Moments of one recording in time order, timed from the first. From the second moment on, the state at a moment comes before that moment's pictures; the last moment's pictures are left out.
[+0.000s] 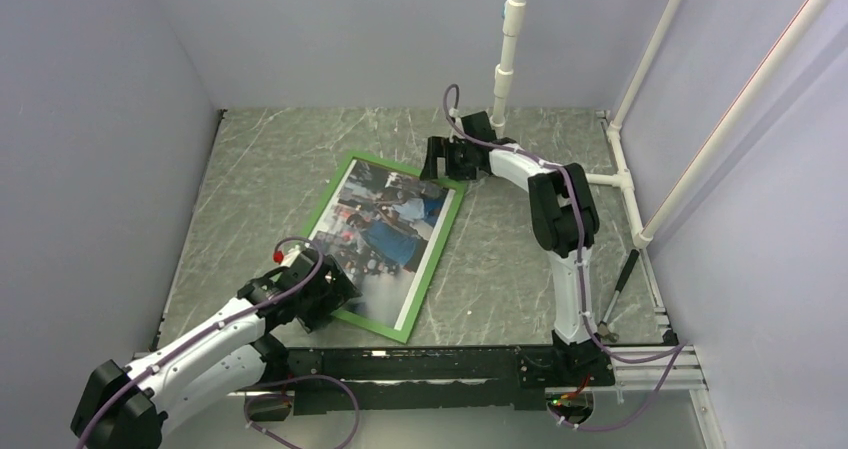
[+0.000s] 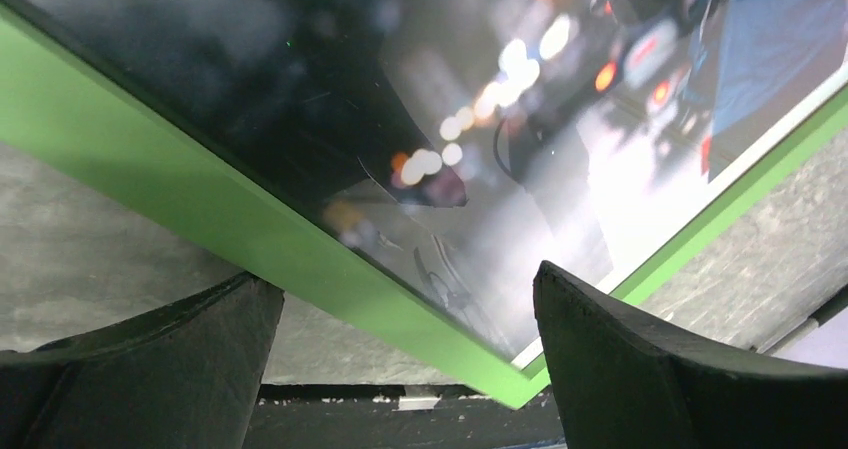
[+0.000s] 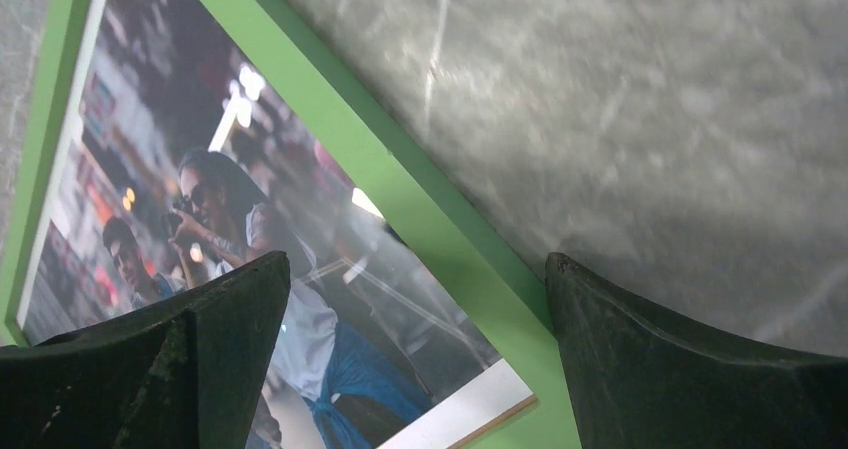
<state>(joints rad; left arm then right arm) -0.66 0.80 0.37 -0.62 -0.09 -1.28 0.37 2.24 1.68 -0.26 -0.41 0.32</state>
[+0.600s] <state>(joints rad) -0.43 1.00 0.48 -0.69 -0.11 -1.04 0.35 1.90 1.17 -0.20 -0.38 0.33</state>
